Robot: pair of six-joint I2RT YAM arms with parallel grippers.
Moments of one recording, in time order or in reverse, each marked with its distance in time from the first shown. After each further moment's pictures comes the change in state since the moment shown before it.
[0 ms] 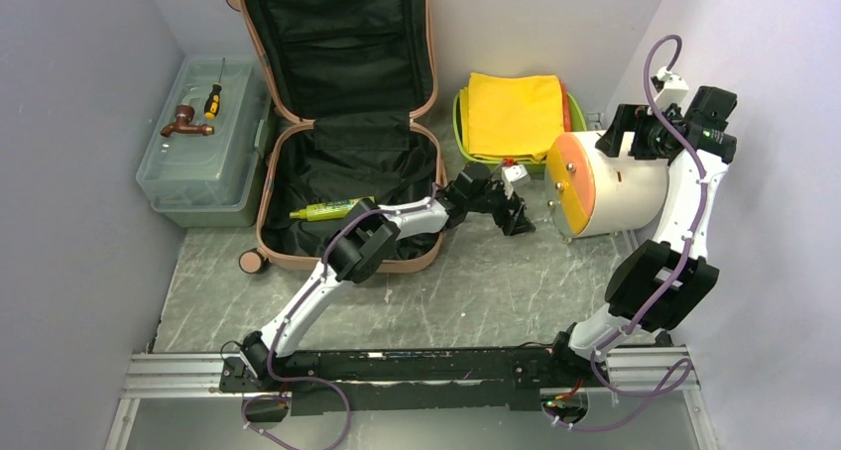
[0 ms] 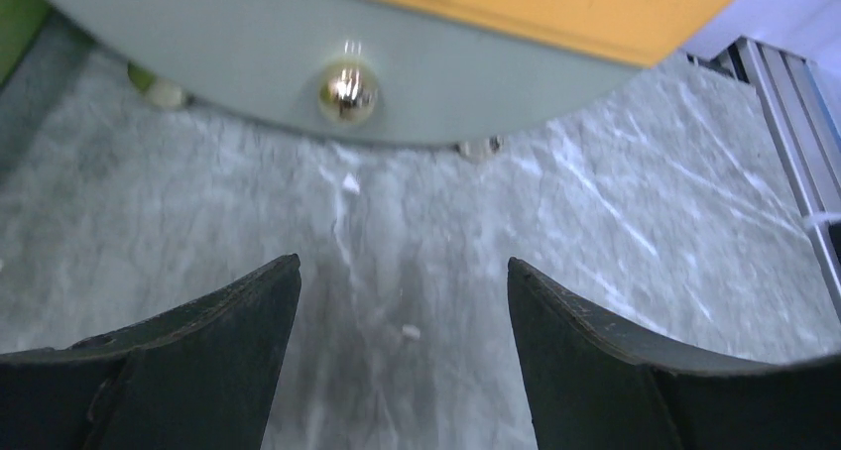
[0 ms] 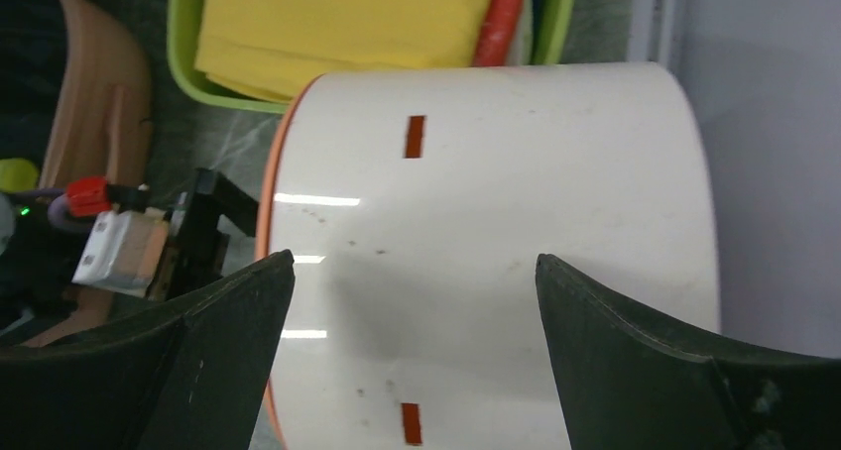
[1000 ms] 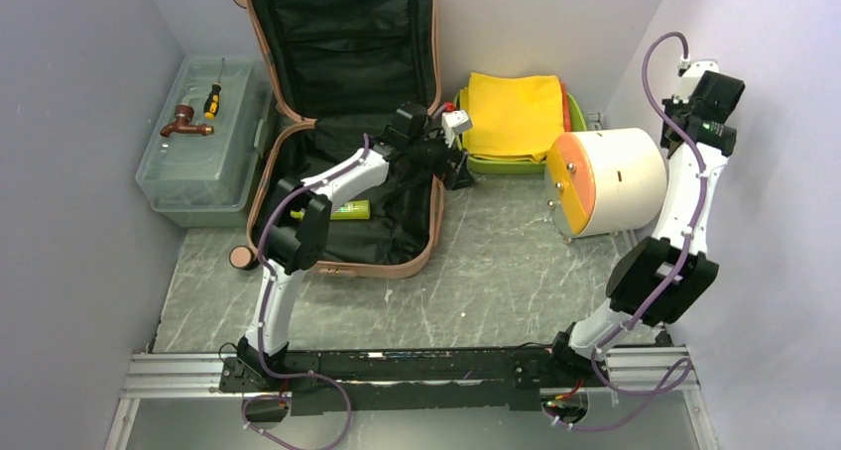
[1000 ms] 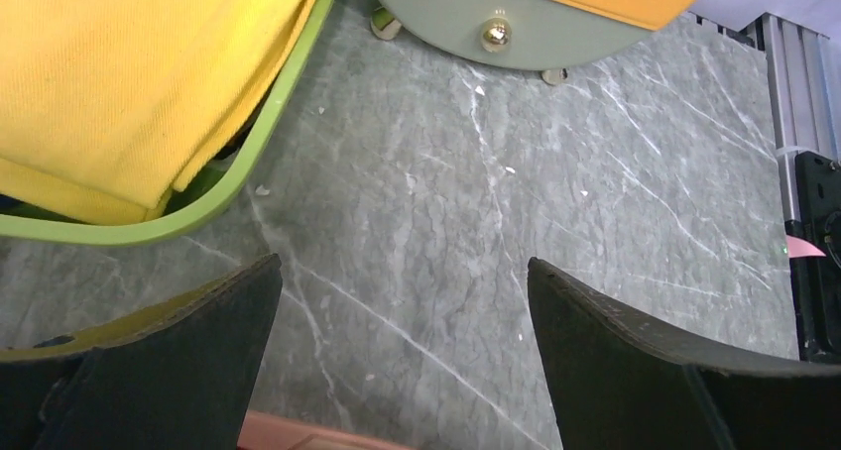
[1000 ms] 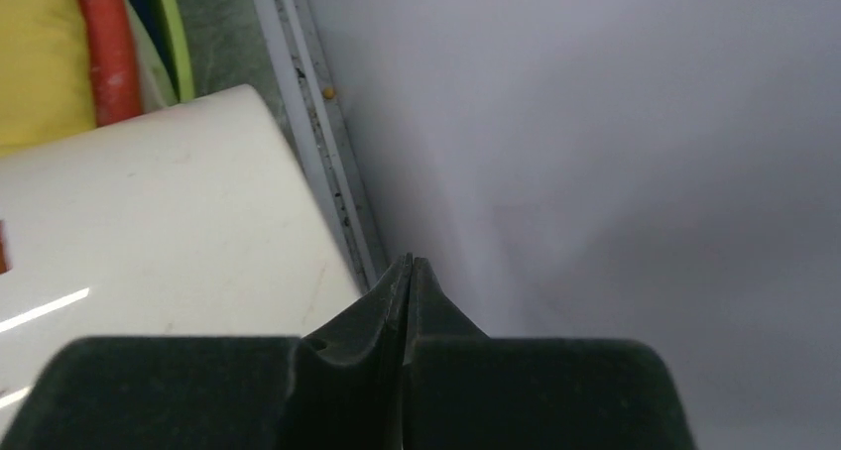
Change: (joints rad) left arm 0.255 -0.394 -0.187 -0.428 0.132 0.224; right arm 0.015 0.003 0.070 0.127 0.600 -0.066
